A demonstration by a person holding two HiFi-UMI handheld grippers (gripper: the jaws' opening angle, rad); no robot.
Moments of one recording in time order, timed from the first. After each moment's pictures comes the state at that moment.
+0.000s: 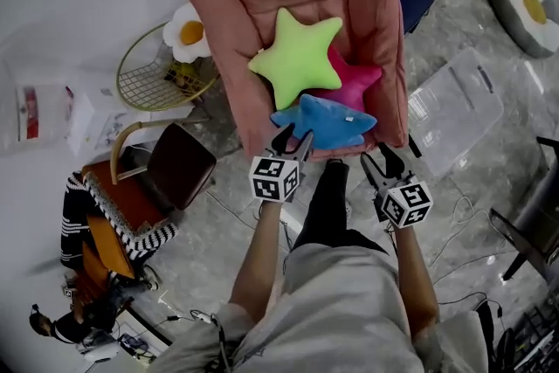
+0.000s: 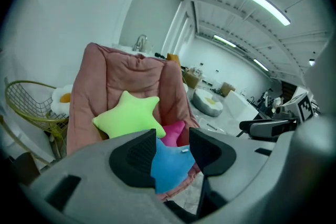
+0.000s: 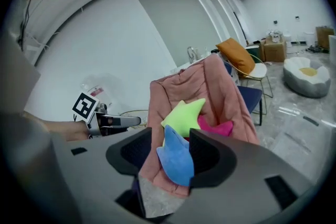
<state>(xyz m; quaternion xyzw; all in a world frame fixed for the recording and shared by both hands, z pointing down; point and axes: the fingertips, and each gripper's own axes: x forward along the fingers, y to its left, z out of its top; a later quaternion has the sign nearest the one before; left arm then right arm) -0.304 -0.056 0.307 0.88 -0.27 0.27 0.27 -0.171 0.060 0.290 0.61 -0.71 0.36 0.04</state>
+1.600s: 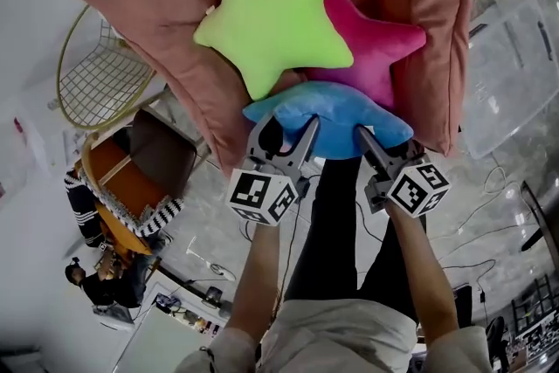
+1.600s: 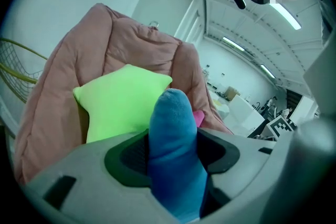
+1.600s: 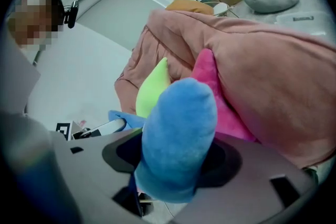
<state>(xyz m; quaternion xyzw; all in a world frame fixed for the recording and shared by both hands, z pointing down) -0.272 -0.095 0.463 0.87 -0.29 0.25 0.31 -0.175 -0.002 0.519 0.57 -0.60 0.56 -0.12</state>
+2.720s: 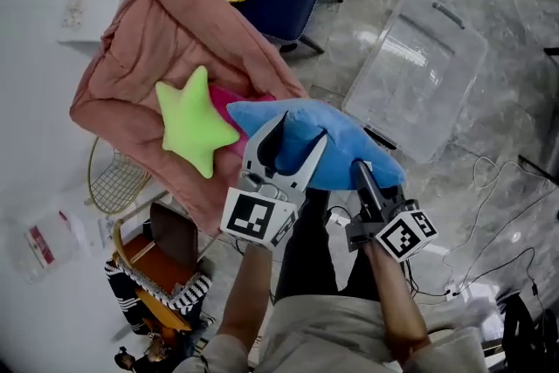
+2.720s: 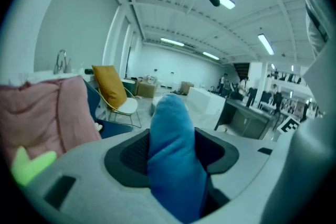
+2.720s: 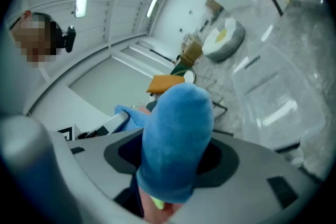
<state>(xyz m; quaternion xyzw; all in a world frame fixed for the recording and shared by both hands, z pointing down) 0.079 0.017 0.272 0.97 -0.06 0.21 0.12 0.091 0.143 0.354 0.70 -0.44 0.45 -0.34</state>
